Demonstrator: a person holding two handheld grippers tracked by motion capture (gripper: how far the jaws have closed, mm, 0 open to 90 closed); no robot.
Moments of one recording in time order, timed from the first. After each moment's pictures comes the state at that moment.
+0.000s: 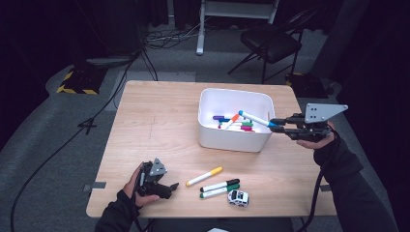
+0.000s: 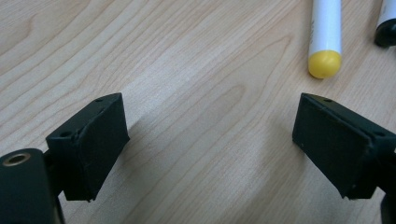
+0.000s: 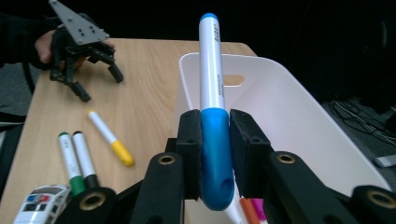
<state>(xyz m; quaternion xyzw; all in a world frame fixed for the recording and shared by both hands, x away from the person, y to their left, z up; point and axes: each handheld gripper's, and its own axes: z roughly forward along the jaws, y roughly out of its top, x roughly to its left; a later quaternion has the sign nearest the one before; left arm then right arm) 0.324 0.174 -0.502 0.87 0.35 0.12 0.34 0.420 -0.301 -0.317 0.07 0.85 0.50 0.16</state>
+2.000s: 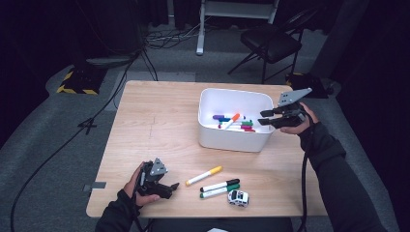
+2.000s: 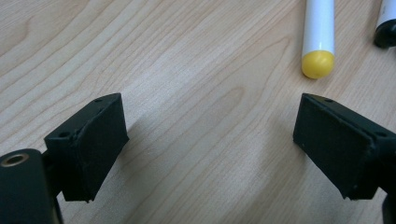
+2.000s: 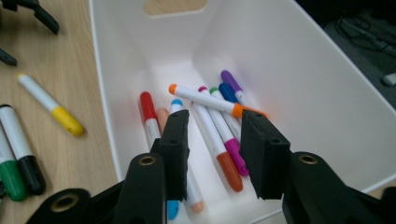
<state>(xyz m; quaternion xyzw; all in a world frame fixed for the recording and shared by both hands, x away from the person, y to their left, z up) 0.326 0.173 -0.502 0.87 0.34 0.12 0.34 0.492 -0.277 -0.350 0.16 0.90 0.39 0.13</state>
